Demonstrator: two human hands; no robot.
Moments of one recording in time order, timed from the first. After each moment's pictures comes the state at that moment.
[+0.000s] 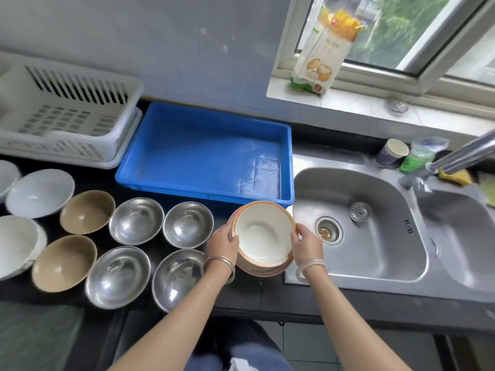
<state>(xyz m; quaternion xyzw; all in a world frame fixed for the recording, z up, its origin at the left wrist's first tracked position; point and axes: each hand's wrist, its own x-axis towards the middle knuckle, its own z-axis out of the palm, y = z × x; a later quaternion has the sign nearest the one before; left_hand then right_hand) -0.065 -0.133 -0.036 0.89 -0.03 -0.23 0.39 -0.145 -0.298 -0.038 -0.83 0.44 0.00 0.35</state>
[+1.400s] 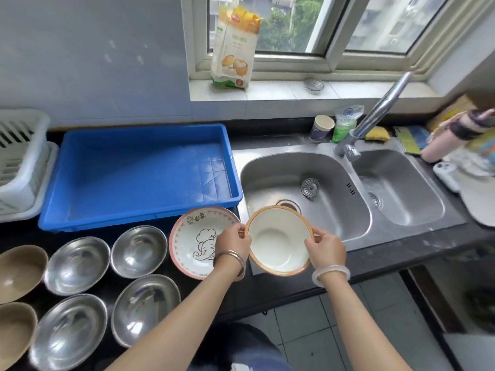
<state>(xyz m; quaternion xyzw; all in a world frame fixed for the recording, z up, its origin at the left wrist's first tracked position) -0.105 -0.217 0.002 0.85 -0.16 -0.31 0.39 -0.245 -0.339 0.010 -0.73 0.60 -0.10 0.31</state>
